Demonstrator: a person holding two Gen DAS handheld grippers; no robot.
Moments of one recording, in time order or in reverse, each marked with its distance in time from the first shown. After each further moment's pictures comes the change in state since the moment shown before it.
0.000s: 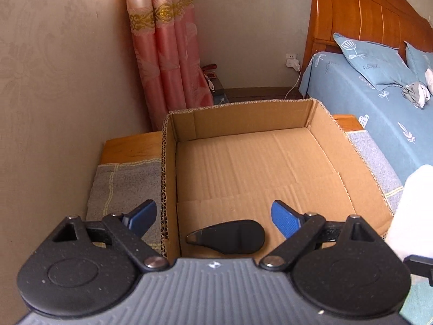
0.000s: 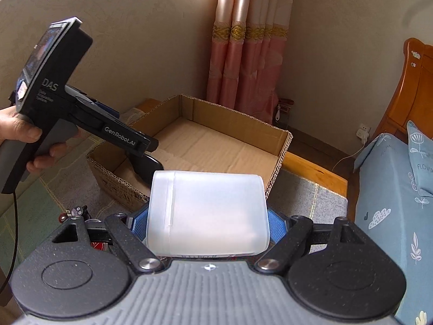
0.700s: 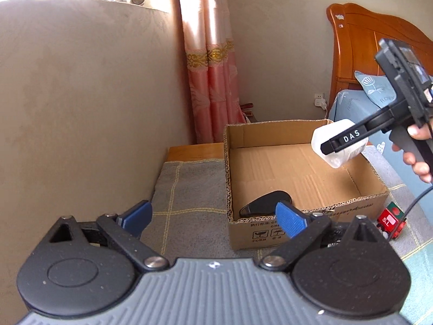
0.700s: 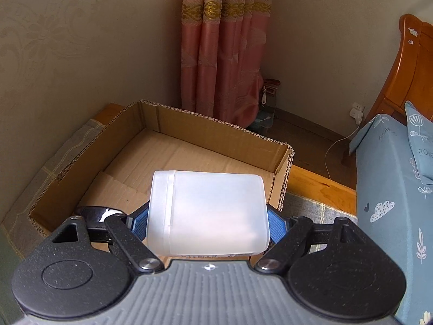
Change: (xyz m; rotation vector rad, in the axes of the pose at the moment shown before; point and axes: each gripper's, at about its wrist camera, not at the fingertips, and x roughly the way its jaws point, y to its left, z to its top) left arm -0.101 0.019 -0.079 -0.071 -0.197 0.160; right arm 0.104 -0.023 0.070 0.101 0.098 -0.083
